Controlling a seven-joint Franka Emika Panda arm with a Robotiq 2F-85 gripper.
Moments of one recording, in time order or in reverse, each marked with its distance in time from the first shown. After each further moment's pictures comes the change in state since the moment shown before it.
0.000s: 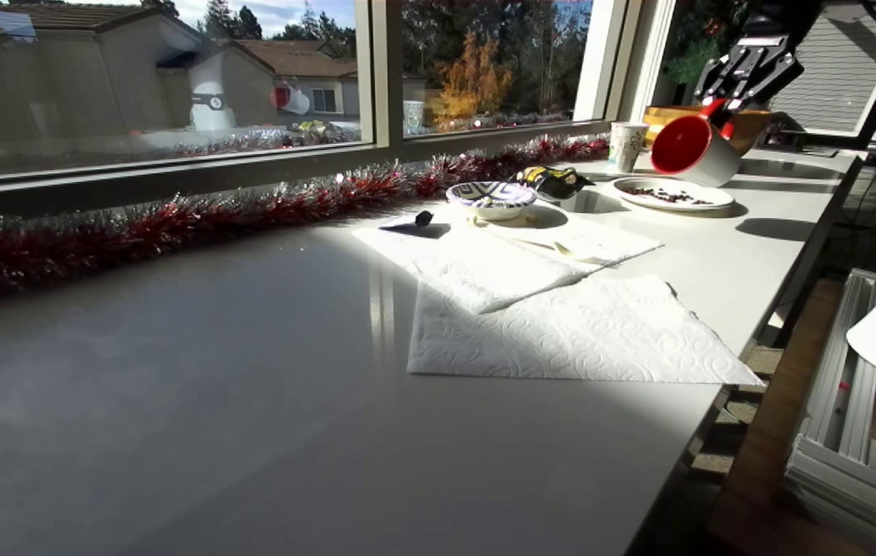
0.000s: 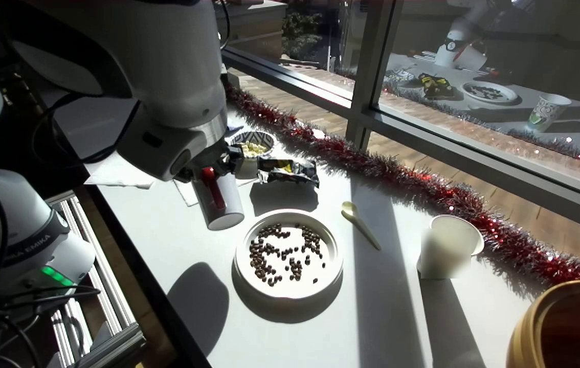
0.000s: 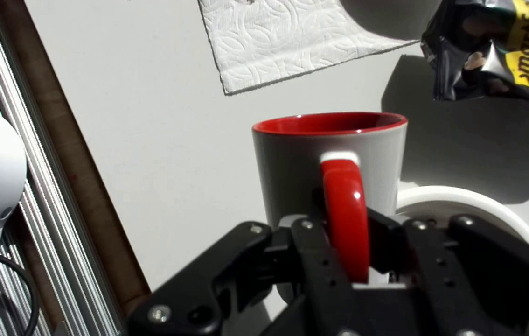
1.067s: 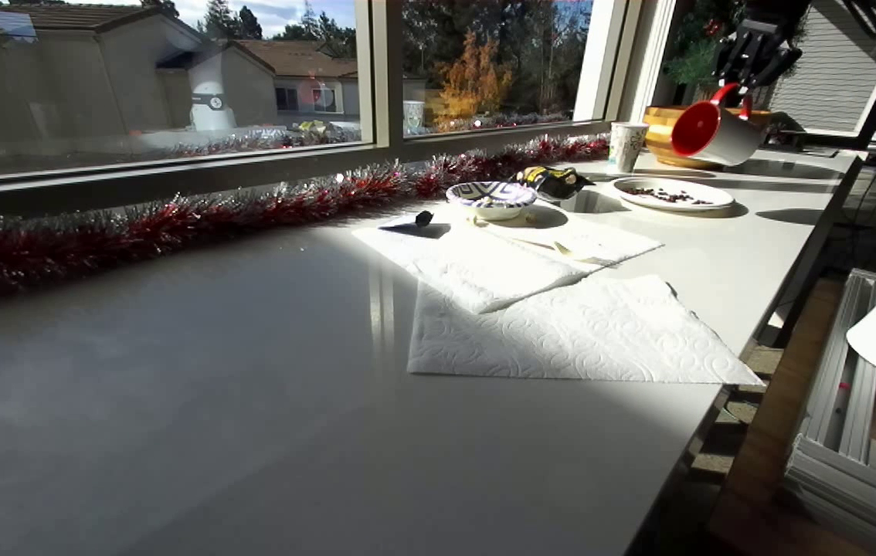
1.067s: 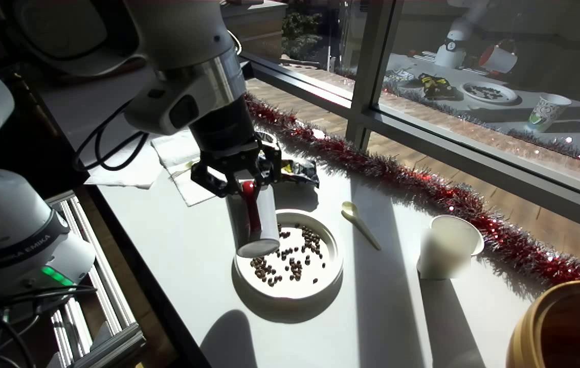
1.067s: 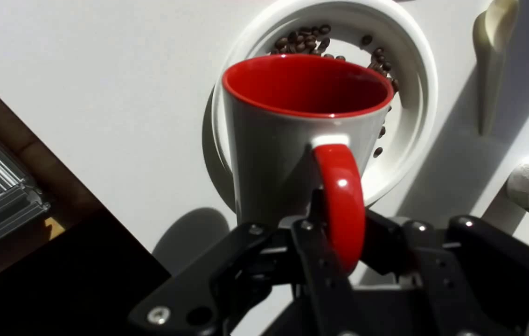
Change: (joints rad) arm -0.183 -0.006 0.219 -0.005 -0.389 0.351 0.353
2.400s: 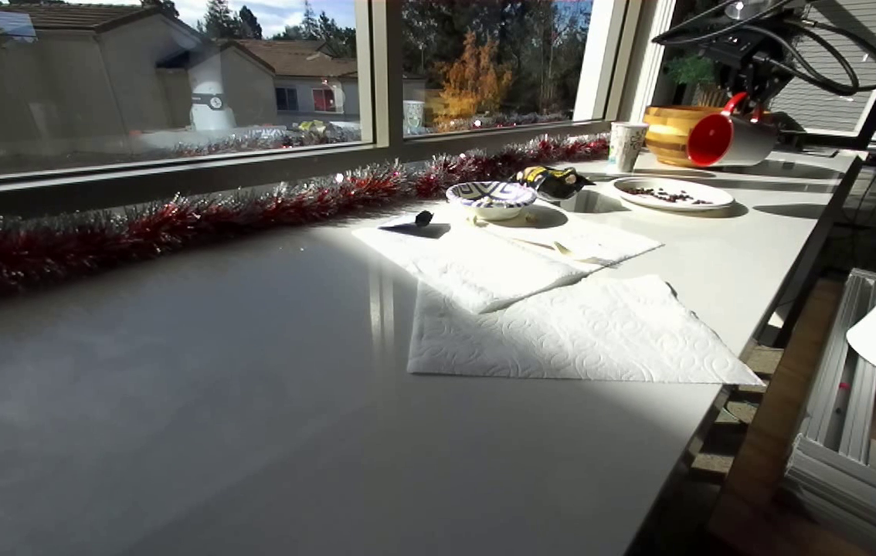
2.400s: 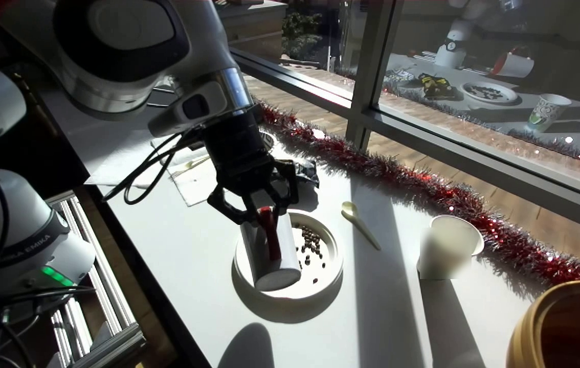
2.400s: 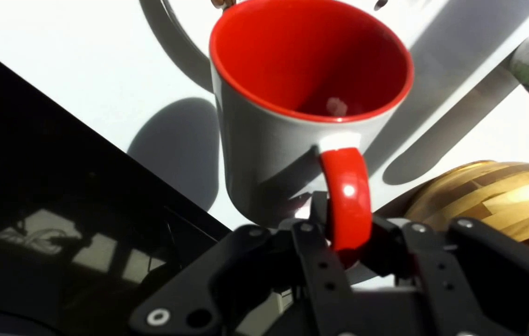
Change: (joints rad) arm -0.253 0.111 0.267 0.002 -0.893 0.147 0.744
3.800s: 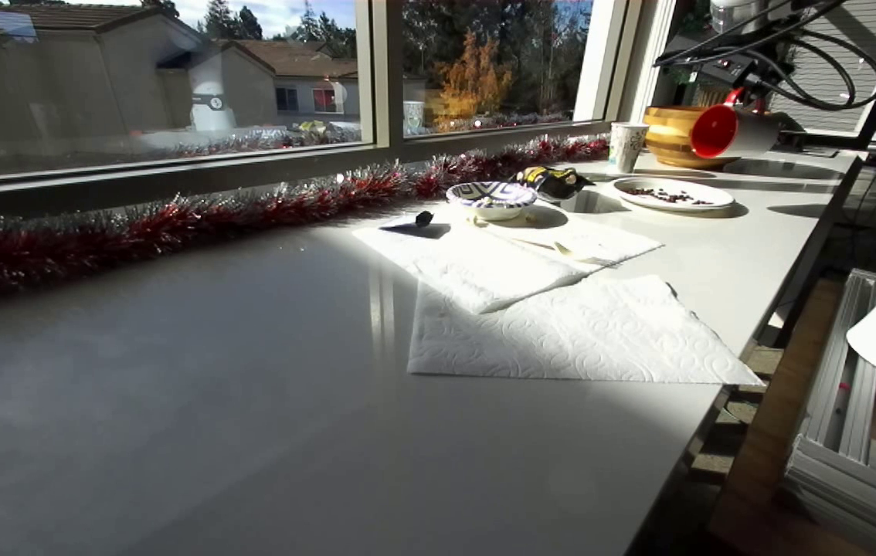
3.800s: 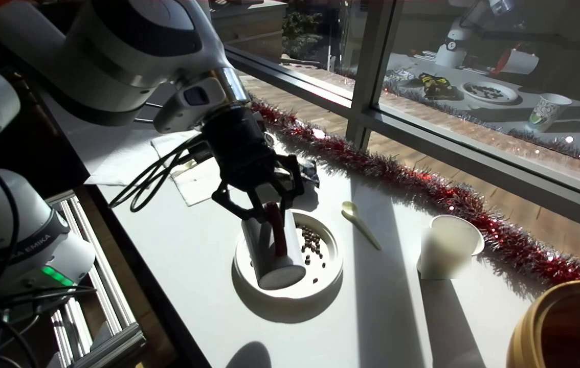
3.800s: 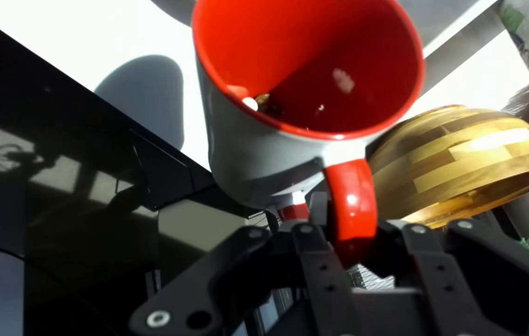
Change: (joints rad) arm 0.149 0.024 -0.058 0.025 -0.389 -0.174 0.325
